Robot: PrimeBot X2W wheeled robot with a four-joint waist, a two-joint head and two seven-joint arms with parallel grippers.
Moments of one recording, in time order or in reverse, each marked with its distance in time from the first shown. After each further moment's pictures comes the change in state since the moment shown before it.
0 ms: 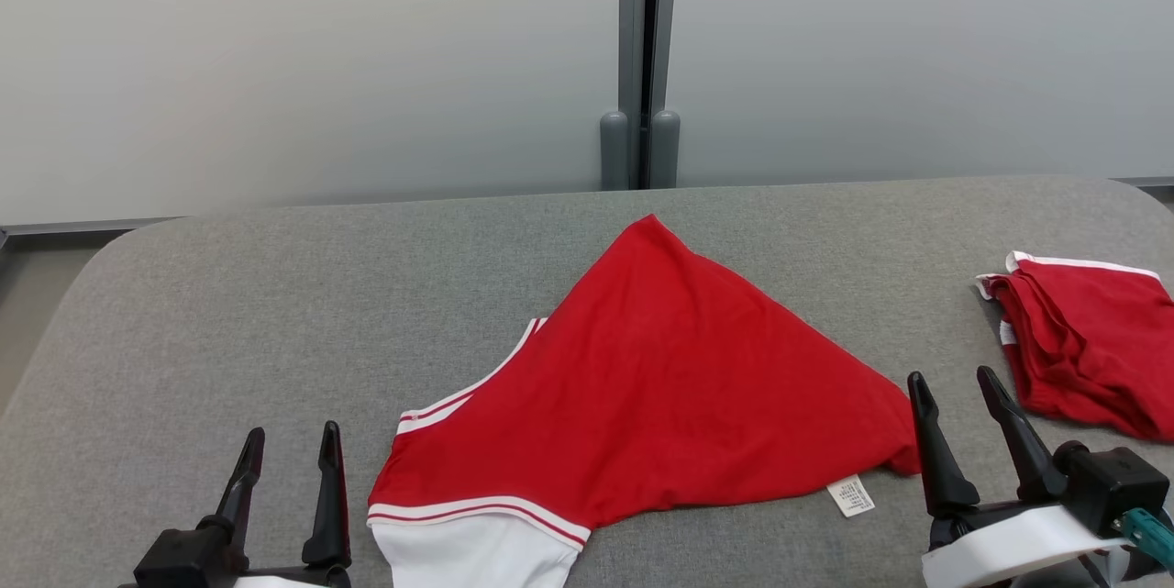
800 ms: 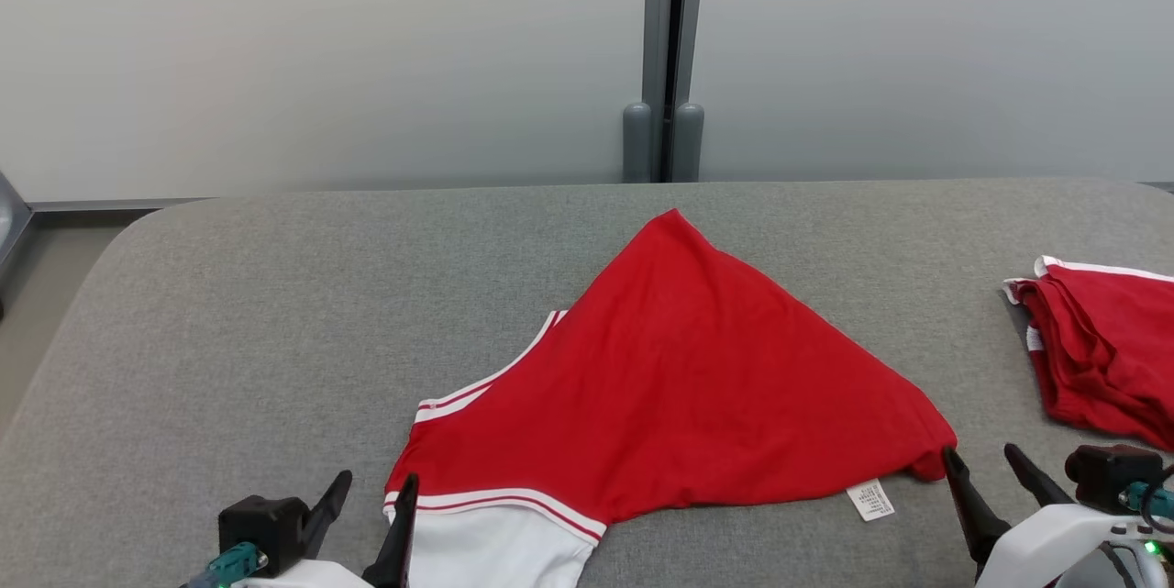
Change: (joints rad) left arm 0.005 0.018 -0.073 -0.041 -0.054 -0.055 0.323; right arm -0.017 -0.079 -0.029 0.152 0.066 0.000 0.256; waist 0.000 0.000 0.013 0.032
